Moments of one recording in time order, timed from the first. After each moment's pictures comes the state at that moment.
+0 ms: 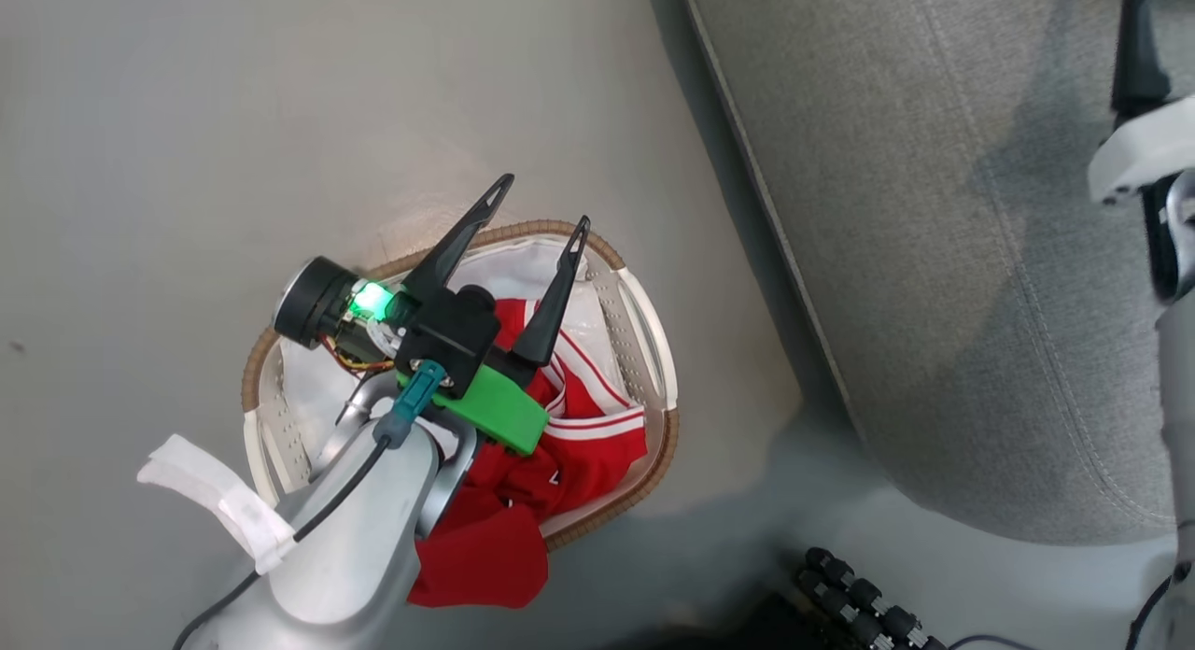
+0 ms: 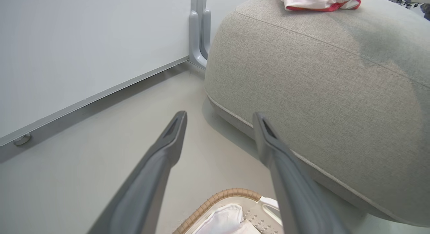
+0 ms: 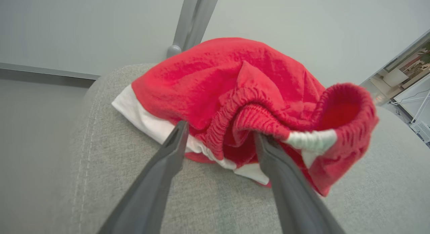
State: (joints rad) left arm -0.55 0.17 -0.58 0.30 -0.14 -0.06 -0.24; right arm -0.83 -0.25 -0.18 0.56 -0.08 0.13 -0.26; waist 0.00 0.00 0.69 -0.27
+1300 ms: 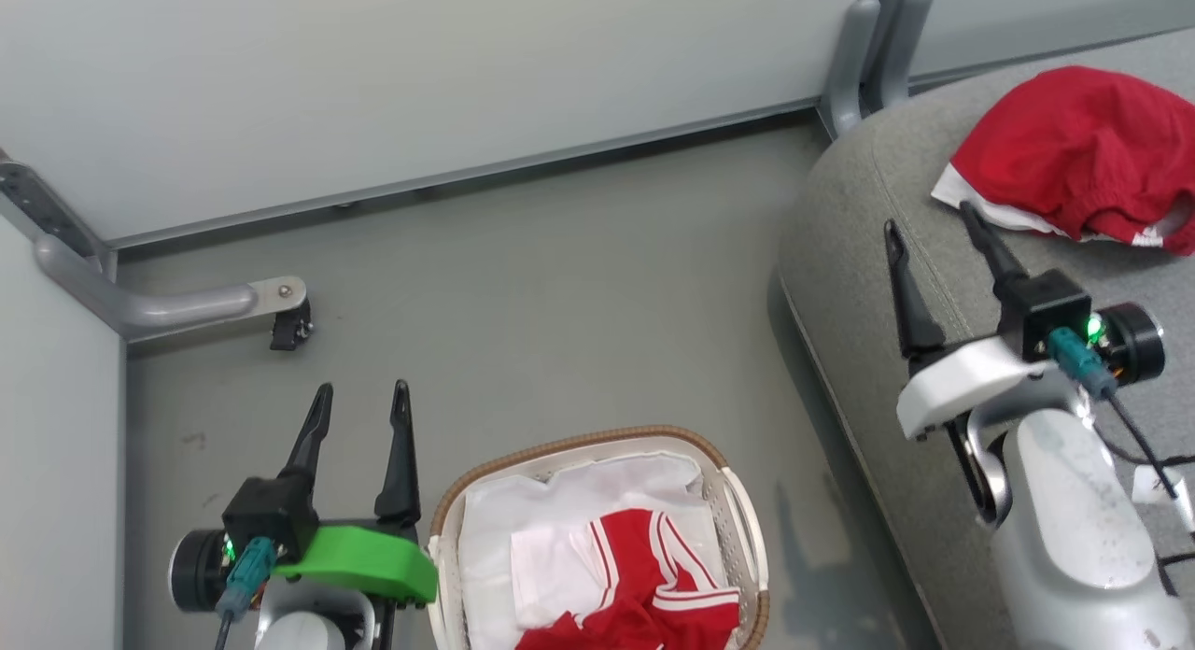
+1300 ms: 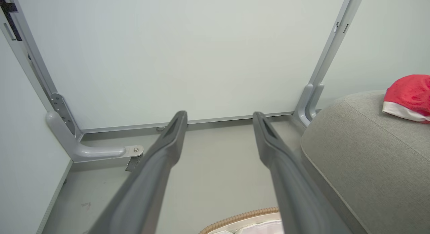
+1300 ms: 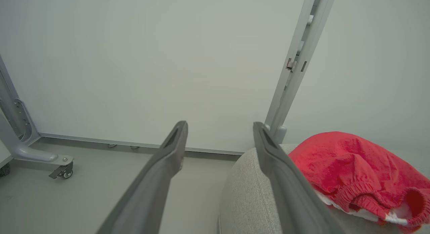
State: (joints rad) left arm -0.12 0.06 -0.19 0.25 -0.25 -0.02 -0.26; right arm -0.45 -0.08 -0.02 0.41 -0.03 0.13 -0.26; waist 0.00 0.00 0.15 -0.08
